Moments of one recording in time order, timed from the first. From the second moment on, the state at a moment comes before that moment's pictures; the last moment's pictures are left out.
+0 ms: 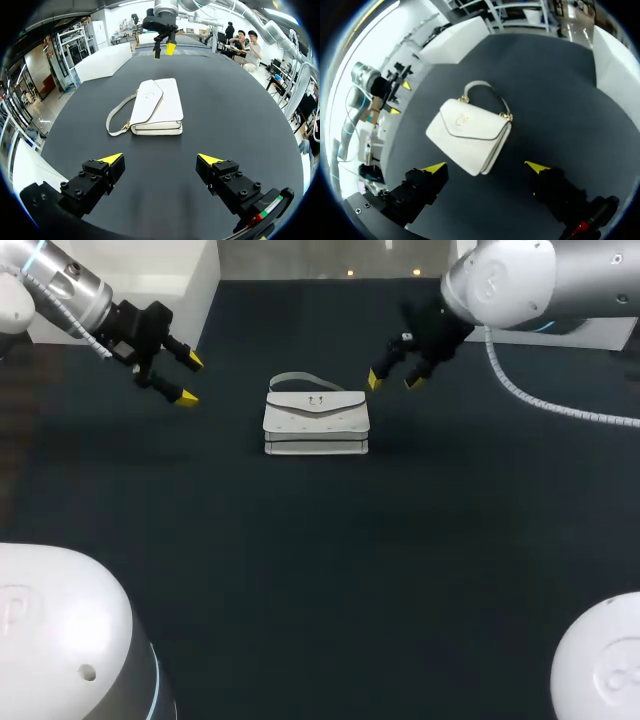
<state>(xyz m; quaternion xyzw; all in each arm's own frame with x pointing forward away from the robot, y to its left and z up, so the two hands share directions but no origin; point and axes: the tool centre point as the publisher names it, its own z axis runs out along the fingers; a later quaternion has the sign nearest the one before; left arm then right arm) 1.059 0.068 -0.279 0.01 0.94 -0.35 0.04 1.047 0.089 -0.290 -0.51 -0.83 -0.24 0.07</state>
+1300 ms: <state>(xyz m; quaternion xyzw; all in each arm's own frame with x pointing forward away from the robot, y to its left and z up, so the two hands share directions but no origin) 1.084 0.020 -0.255 0.15 0.93 -0.31 0.16 1.024 0.089 -0.292 -0.33 -0.92 -0.12 -0.14</state>
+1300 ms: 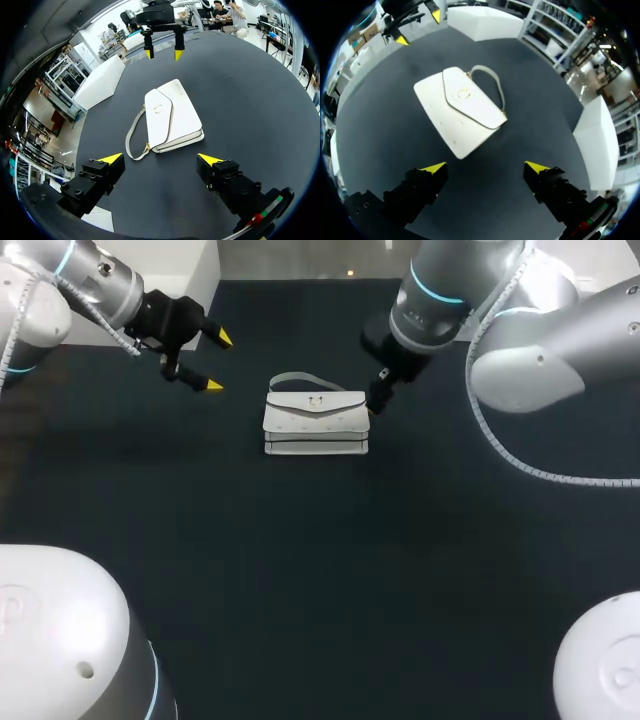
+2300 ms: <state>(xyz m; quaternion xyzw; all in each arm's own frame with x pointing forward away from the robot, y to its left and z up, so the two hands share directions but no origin) 1.080 -0.023 -0.257 0.23 0.88 -0.36 0.20 1.017 0.127 -0.294 -0.01 -0.93 -0.09 -0.35</state>
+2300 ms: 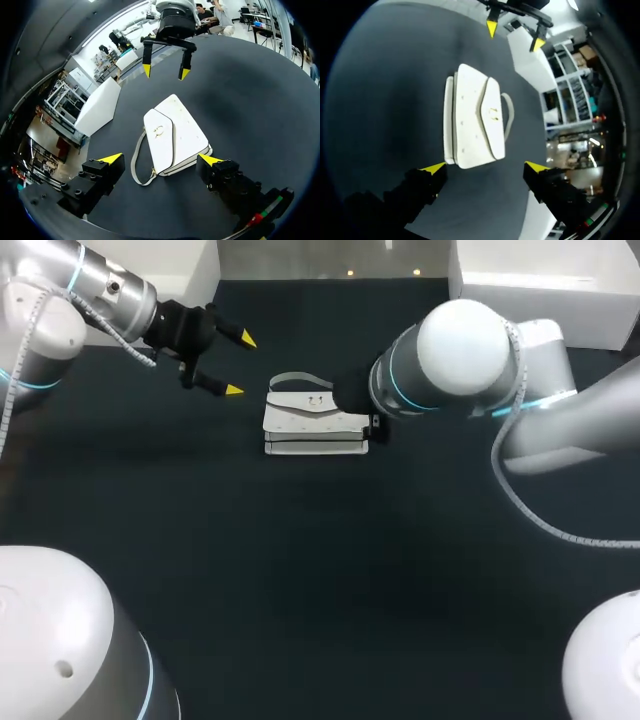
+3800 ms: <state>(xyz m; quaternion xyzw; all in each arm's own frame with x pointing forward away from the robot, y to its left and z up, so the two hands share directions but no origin) 1.089 -0.076 -0.278 0.29 0.85 -0.37 0.24 1.031 0.162 -0.358 0.02 -0.91 -0.07 -0.41</state>
